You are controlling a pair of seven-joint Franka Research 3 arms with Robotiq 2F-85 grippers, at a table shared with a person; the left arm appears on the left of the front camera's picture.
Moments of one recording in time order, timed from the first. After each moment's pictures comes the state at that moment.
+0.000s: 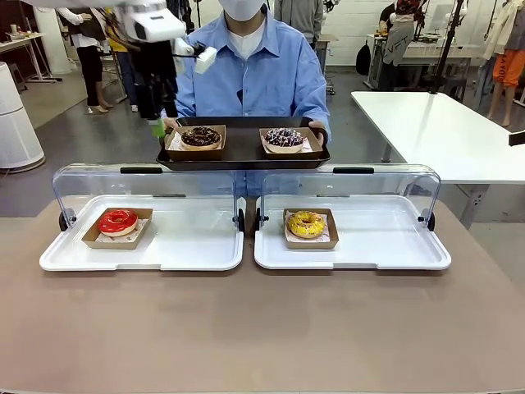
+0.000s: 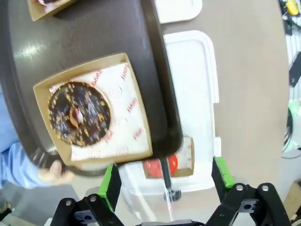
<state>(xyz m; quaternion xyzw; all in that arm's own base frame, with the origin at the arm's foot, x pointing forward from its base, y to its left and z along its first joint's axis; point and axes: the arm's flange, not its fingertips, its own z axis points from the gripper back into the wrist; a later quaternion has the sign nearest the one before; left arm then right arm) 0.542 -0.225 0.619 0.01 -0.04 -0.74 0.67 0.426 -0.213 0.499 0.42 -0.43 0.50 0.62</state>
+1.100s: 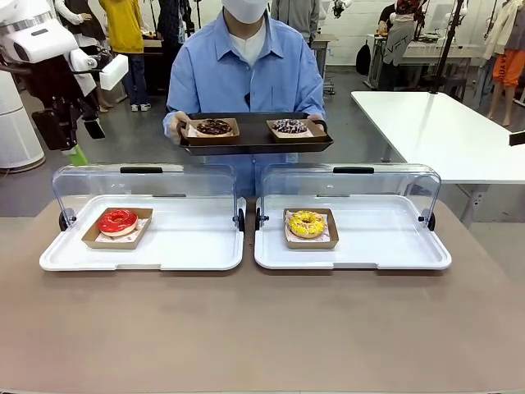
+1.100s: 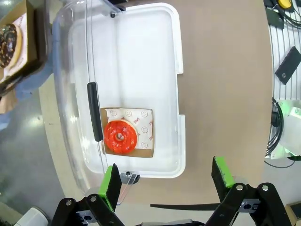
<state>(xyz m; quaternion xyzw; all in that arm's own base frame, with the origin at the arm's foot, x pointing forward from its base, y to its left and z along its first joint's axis) 0.441 -0.106 0.593 0.00 -0.09 -0.70 0.71 0.427 -0.213 0.499 0.42 -0.43 0.50 0.62</state>
